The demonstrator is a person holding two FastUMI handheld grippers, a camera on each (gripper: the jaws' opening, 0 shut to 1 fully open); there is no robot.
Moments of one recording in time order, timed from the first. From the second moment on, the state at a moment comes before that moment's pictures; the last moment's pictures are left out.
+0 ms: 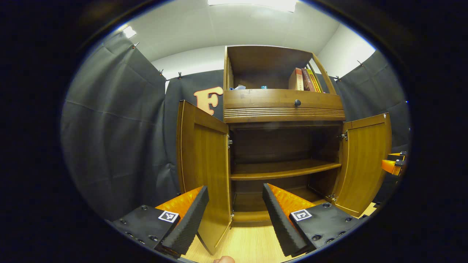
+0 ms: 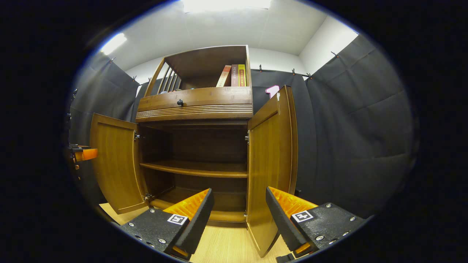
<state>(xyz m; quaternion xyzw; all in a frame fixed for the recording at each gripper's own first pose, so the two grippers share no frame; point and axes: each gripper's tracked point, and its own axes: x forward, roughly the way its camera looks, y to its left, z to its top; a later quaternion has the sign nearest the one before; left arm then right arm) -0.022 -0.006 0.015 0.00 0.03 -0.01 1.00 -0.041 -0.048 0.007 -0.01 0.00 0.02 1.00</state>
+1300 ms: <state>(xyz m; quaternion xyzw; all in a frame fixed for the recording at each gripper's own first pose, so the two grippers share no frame) -0.026 -0.009 0.015 0.00 0.02 -0.02 1.00 -0.039 -0.036 0.003 -0.02 0.00 0.03 1.00</state>
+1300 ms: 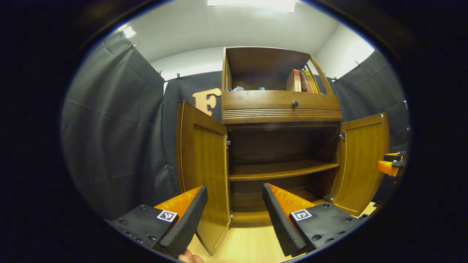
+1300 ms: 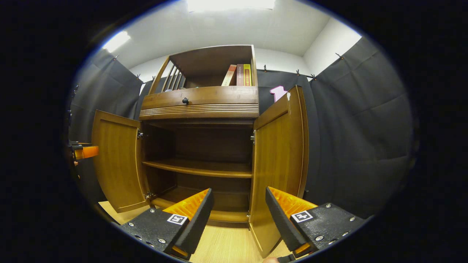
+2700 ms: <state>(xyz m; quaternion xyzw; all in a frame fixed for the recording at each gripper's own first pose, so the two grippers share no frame) -0.032 -0.018 0.011 -0.01 0.02 -0.04 1.00 -0.037 -0.021 0.002 -0.02 0.00 0.05 1.00</state>
